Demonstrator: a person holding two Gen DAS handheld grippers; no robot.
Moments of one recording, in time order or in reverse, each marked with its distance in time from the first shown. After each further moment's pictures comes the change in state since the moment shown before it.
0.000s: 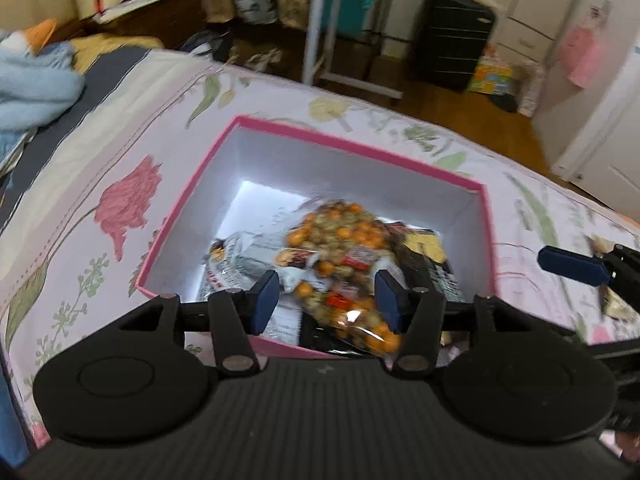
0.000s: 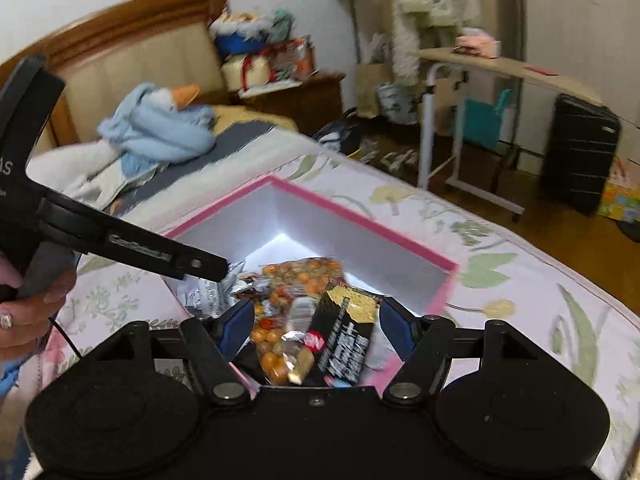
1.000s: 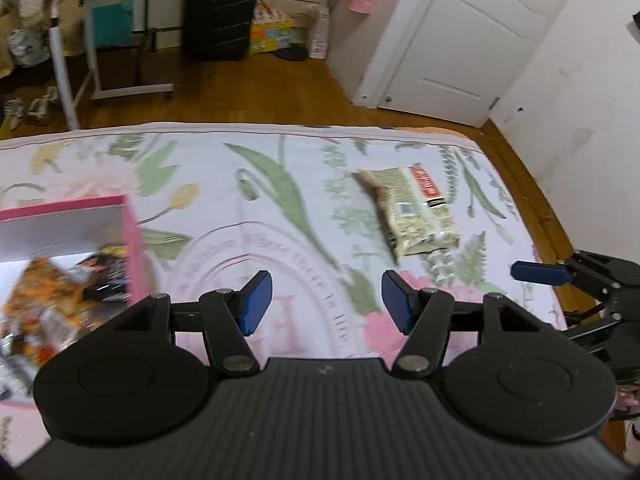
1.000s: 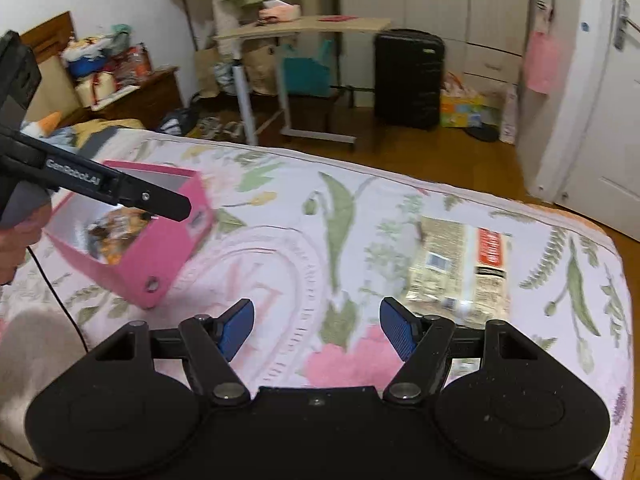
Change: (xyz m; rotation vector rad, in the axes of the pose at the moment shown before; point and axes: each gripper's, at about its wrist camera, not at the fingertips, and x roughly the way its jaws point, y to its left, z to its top) left arm -0.005 -0.240 -0.006 0.355 0.096 -0.468; right arm -0.169 -0.142 -0.103 0.252 0.107 -0.347
